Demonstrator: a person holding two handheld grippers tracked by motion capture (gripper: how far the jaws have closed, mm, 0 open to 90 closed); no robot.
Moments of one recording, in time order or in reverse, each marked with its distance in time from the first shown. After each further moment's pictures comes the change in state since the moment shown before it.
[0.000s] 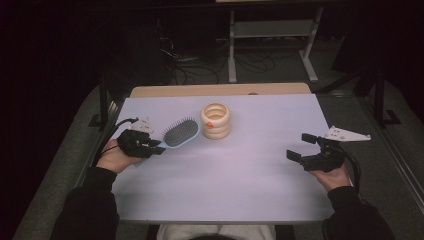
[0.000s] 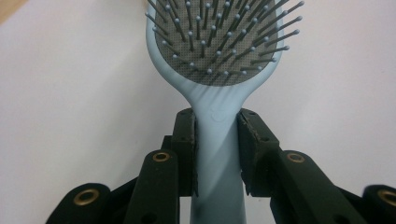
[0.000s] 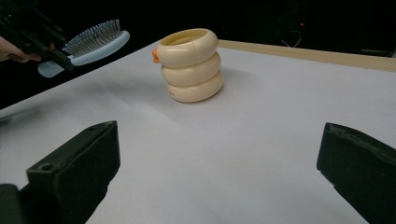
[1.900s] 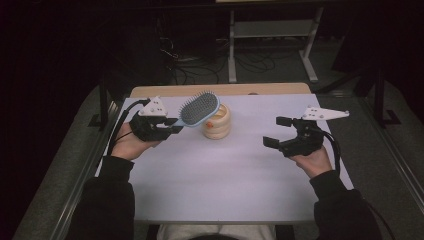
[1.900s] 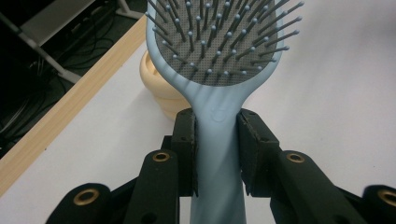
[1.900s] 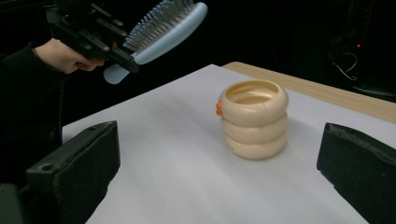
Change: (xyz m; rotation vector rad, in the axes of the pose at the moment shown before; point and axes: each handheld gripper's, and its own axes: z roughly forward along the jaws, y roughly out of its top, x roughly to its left) left arm -0.022 0.071 -0.018 -0.192 0.102 0.101; right arm 0.047 0.068 0.039 -0.020 0.176 -0.064
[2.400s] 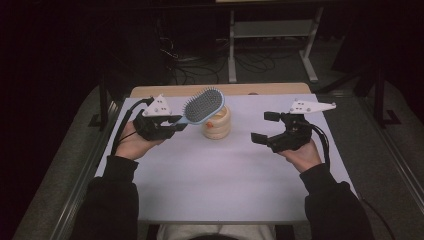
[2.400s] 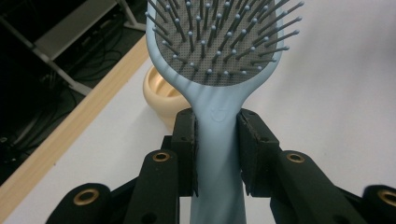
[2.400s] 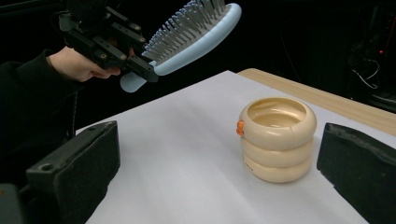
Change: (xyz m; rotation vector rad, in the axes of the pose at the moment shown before) left arm -0.009 0.012 0.001 -0.037 0.038 0.028; right arm 0.013 0.020 0.023 0.008 0.052 -0.025
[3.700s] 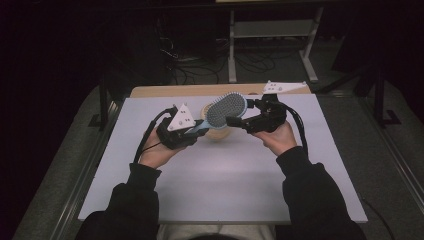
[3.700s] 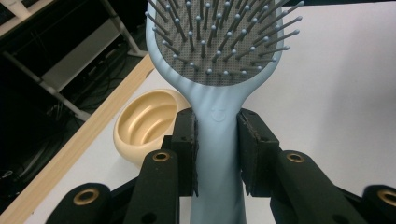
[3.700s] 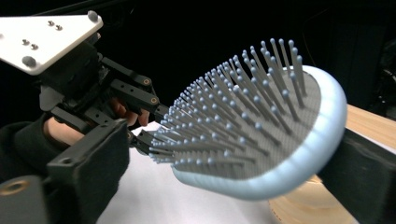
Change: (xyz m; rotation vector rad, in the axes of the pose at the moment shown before) left arm -0.043 0.017 0.032 -0.092 0.028 0.068; right arm 0.004 0.043 0.055 0.024 0.071 0.028
